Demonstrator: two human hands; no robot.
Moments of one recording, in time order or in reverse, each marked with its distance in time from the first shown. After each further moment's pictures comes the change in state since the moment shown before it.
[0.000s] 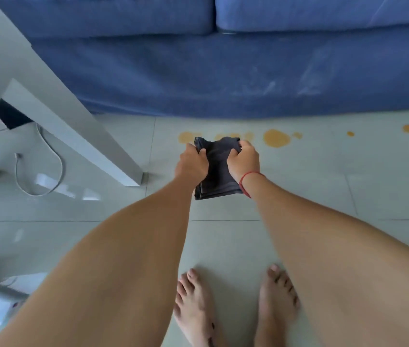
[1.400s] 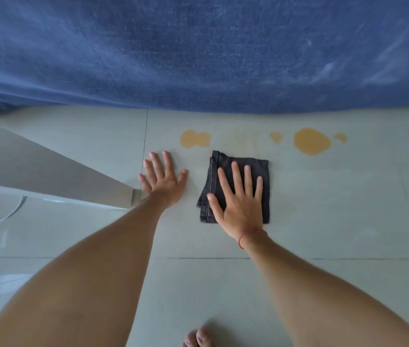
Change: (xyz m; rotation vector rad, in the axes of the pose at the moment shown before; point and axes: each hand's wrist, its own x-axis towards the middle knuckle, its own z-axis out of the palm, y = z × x) left_hand 0.136 -0.114 0.026 0.501 -0.189 -0.070; right_hand 0.054 0.111 0.123 -0.812 -0.035 -0.471
